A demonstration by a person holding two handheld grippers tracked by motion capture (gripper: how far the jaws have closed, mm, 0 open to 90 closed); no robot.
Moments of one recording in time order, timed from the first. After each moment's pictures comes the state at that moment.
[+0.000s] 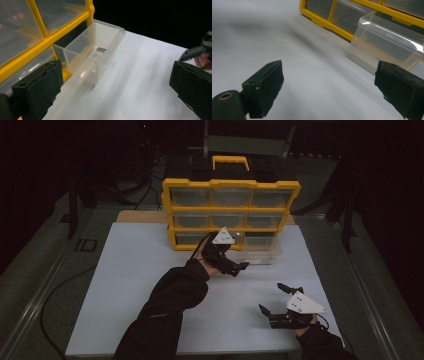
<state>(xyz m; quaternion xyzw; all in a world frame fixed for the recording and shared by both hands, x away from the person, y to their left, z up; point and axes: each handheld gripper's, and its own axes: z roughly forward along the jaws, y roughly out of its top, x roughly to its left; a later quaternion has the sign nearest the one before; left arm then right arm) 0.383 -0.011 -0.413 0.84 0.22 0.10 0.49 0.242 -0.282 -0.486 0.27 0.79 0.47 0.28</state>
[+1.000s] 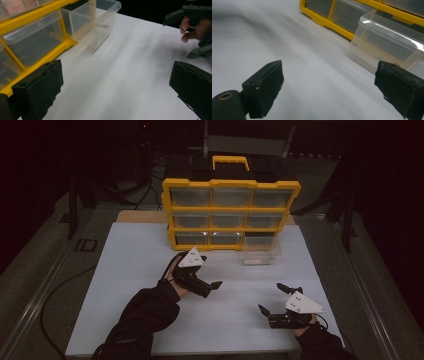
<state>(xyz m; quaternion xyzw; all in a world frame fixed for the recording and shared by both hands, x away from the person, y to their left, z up) 0.333 0.065 -0.443 0.84 0.22 0.10 0.50 0.243 -0.280 -0.487 0.27 0.79 0.47 0.29</state>
